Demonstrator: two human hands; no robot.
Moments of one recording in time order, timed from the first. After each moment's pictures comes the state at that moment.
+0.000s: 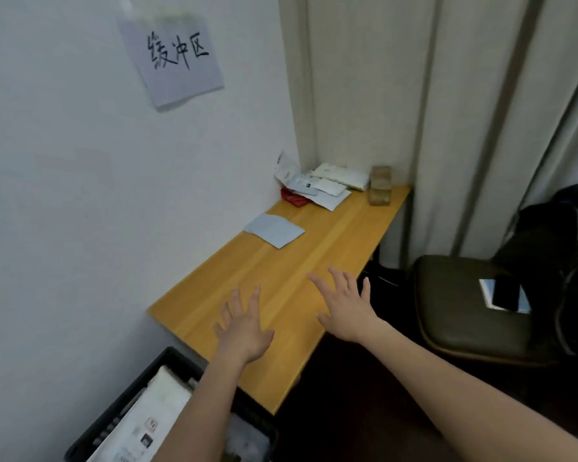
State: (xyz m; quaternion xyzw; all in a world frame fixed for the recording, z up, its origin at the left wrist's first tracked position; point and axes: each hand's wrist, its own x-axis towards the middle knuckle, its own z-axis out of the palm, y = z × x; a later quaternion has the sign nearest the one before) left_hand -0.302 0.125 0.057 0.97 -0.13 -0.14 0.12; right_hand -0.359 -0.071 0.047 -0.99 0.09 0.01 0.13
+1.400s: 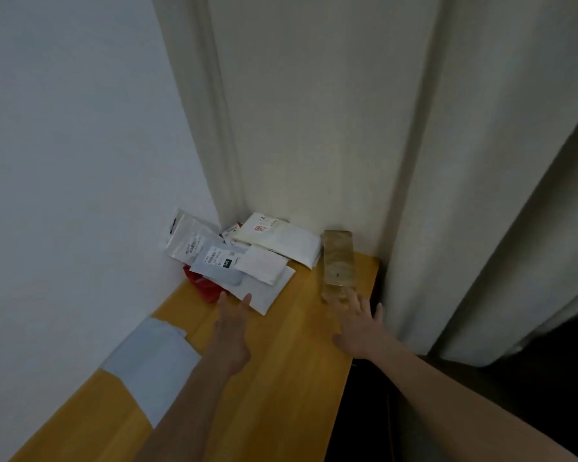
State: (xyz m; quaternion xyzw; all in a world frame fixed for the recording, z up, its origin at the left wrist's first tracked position) left_hand 0.174 -0.297 0.016 0.94 -0.24 -0.16 0.19; right_hand 0.059 -0.516 0.013 -0.95 0.24 0.13 0.15
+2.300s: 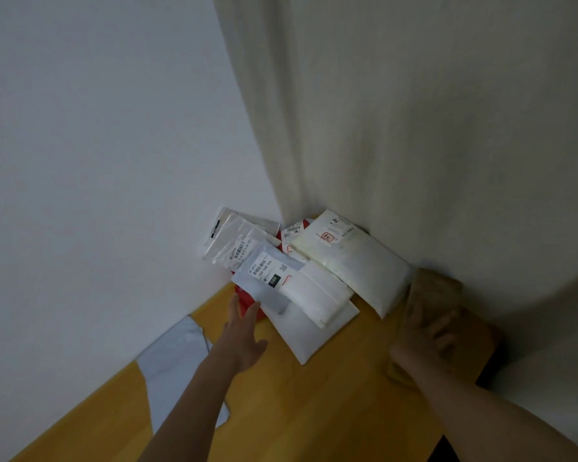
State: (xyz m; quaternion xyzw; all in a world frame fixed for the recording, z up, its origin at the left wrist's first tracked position) left_hand 0.349 -0.367 -0.015 0.97 -0.08 -0.21 0.12; right_hand 0.301 -0.661 -0.106 -0.86 0.42 0.18 0.23
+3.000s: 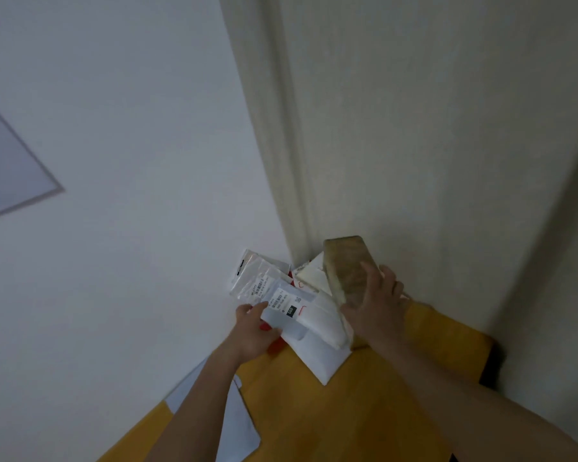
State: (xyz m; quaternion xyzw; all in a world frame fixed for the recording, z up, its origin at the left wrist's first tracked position) left_hand 0.308 -0.337 0.098 0.94 -0.09 -0.18 0.28; right_hand 0.284 -0.571 0.027 -0.92 0.21 -0.18 0.27
